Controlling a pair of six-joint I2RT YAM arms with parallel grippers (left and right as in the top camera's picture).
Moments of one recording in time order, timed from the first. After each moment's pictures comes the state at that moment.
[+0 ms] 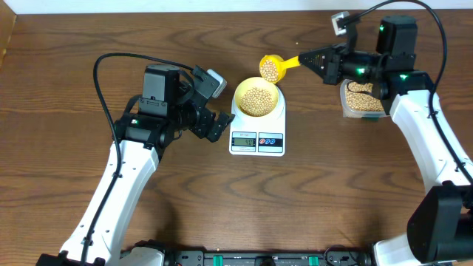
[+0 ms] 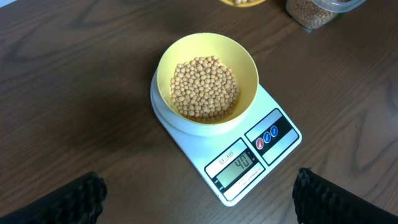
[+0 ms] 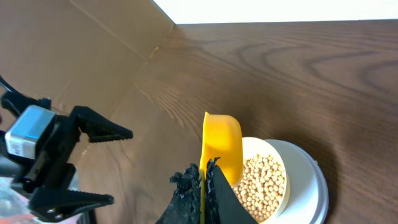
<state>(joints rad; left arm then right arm) -0.21 1.36 1.09 -0.60 0.44 0.33 0.07 1.68 1.33 -0.25 -0.98 0.18</state>
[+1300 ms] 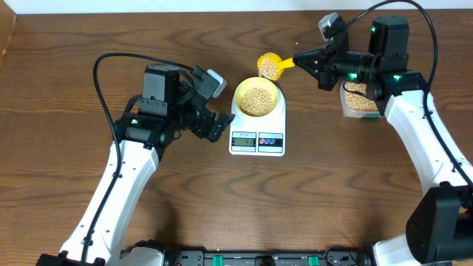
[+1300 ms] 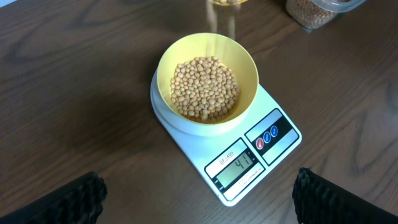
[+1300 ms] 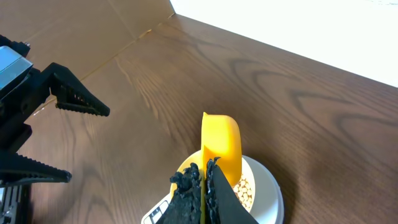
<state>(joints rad) -0.21 1.36 1.09 -0.60 0.44 0.33 0.10 1.68 1.33 -0.25 -0.94 -0.14</state>
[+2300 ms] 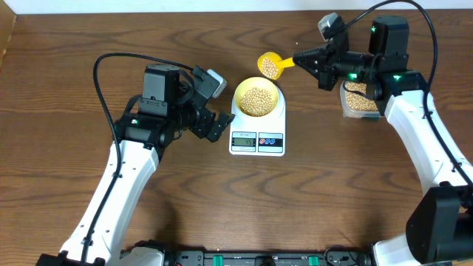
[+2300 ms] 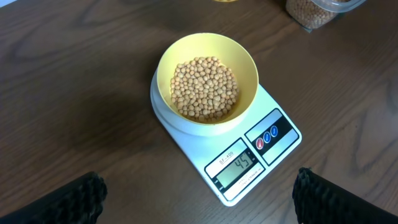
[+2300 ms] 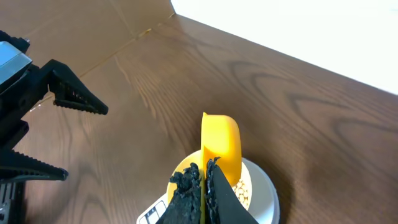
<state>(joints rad) -0.21 1.36 1.09 -0.60 0.44 0.33 0.10 1.68 1.33 -0.24 -0.94 -0.17</state>
